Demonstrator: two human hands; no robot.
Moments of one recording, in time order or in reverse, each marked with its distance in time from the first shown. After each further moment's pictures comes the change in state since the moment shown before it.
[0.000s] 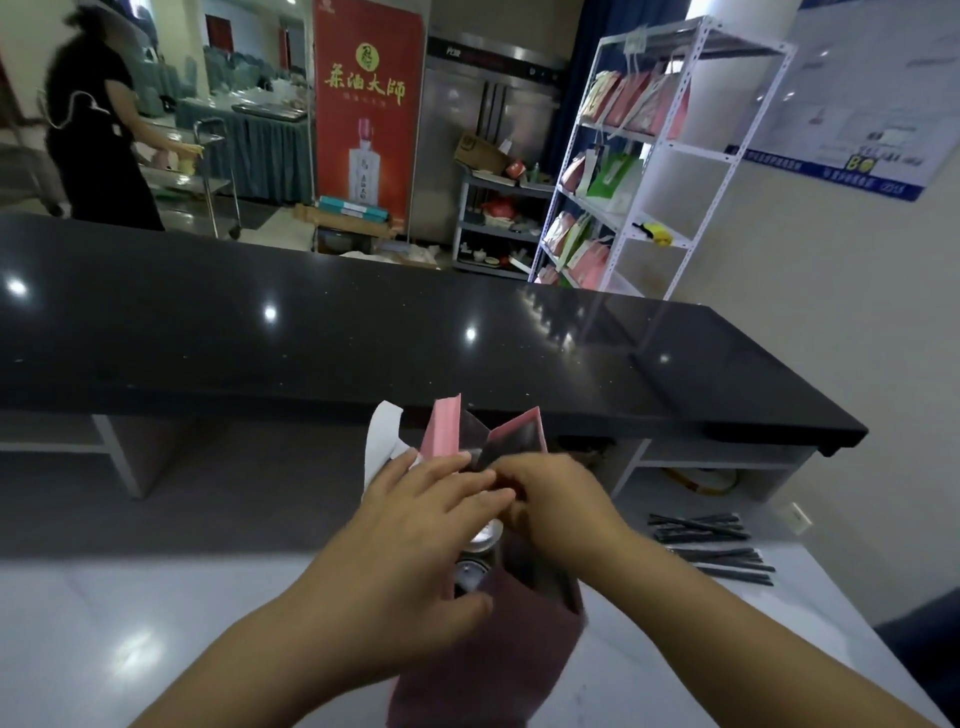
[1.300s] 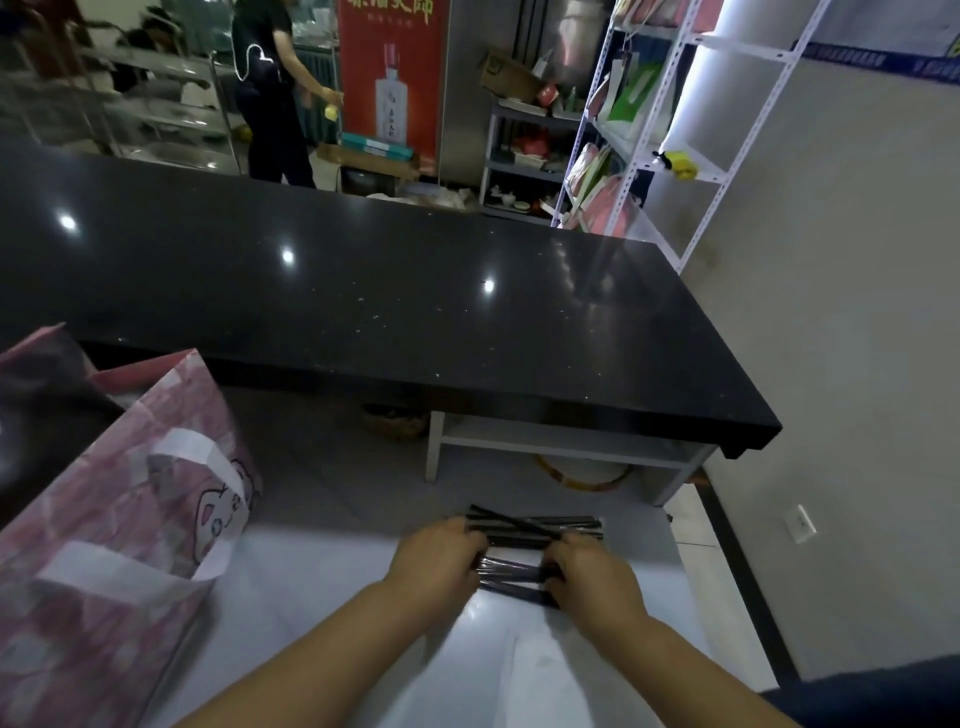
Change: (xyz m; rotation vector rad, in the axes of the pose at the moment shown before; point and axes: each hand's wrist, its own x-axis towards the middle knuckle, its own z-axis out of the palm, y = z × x) left_hand 0.278 0.145 0.352 0.002 -0.327 -0.475; right_hand -0.088 0.472 0.033 -0.171 -0.245 0.176
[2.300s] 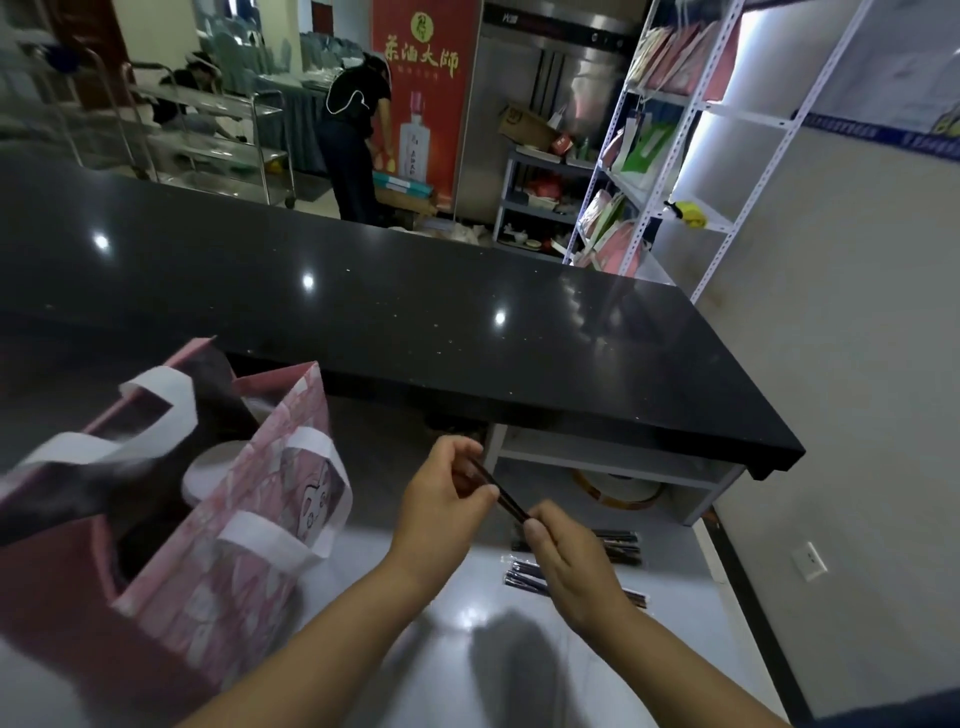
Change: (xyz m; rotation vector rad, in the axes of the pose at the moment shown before) left_hand -0.069 -0.026 -0.090 -0.975 0.615 -0.072; right_hand -0.033 -0.124 -0.055 0.618 0.204 -0.149
